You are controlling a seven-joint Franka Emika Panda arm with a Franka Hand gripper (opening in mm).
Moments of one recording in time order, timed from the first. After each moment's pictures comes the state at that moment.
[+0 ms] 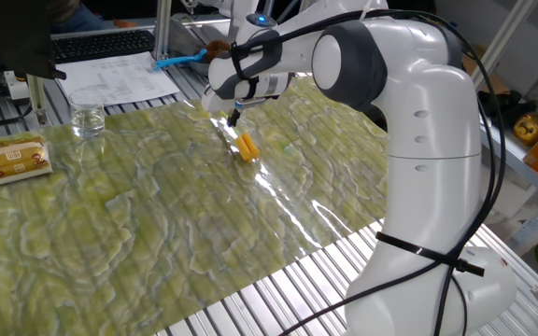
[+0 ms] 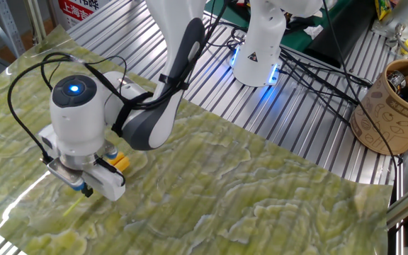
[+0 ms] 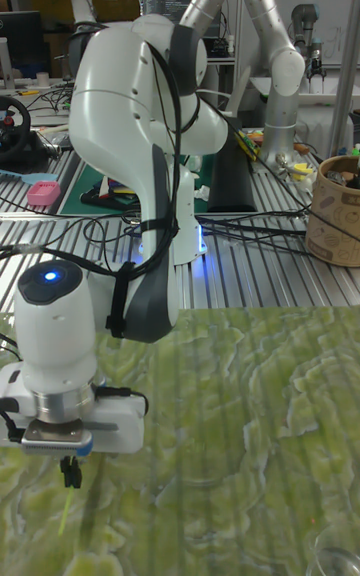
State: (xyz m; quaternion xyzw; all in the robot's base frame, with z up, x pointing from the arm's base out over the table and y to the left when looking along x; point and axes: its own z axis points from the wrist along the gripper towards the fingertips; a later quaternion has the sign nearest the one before) arm 0.678 -0.137 0.088 0.01 1.00 -0.02 0.06
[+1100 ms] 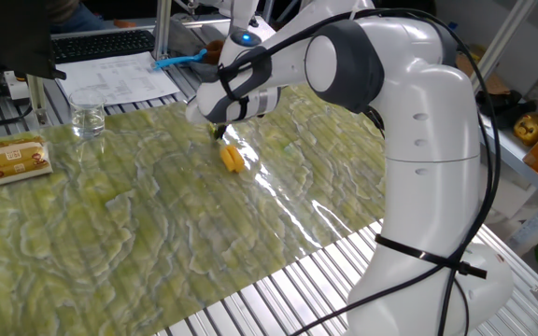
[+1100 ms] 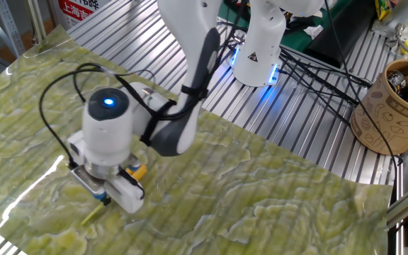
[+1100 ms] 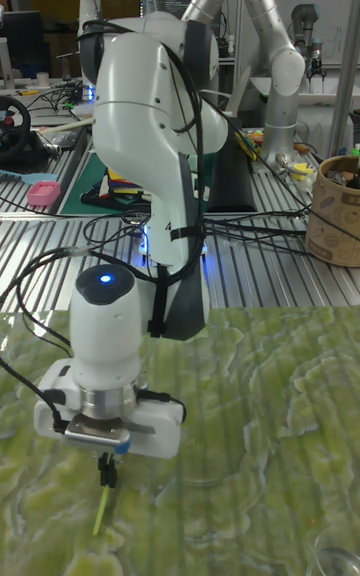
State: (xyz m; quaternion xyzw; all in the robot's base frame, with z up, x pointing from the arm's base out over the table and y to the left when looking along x) arm 0.665 -0.095 0.068 0.07 0.99 -0.02 0.08
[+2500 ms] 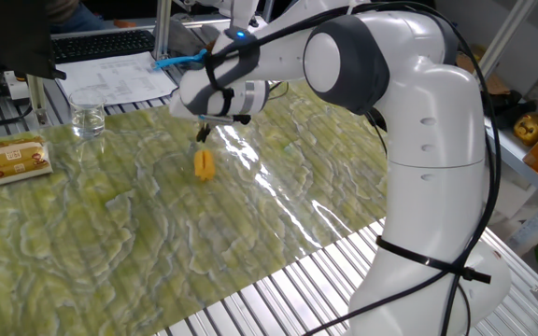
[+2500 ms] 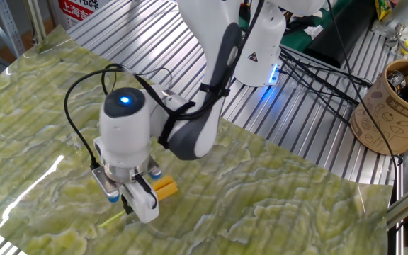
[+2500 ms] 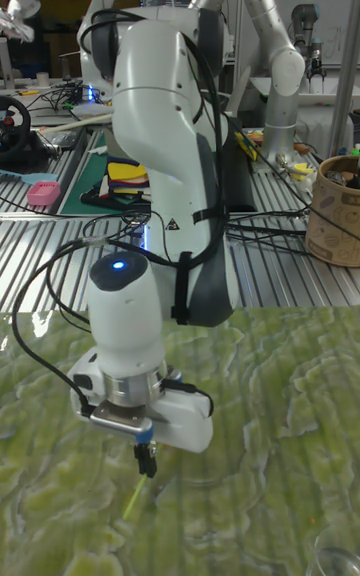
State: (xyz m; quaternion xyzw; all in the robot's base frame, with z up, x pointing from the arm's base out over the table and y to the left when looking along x) arm 0.655 -0.036 0.081 0.19 0.98 0.05 0.07
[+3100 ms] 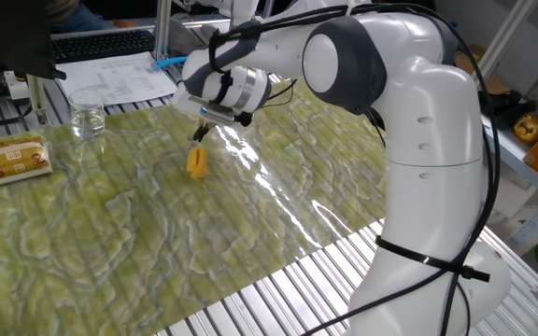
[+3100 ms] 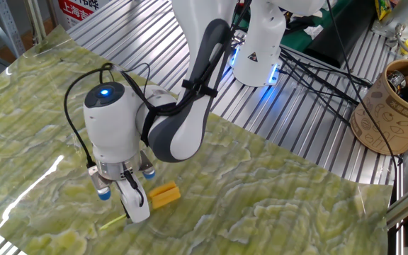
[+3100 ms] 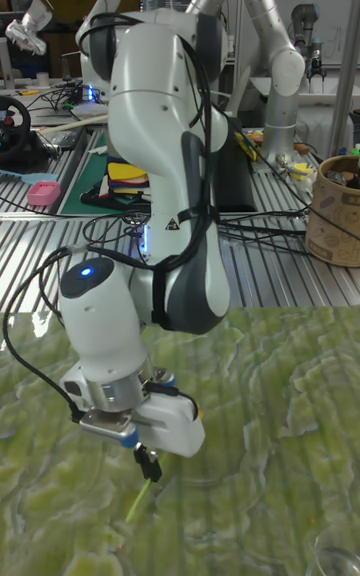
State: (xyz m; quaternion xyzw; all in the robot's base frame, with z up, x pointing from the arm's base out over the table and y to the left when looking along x) arm 0.660 -0.036 0.080 0.24 0.96 0.12 0.06
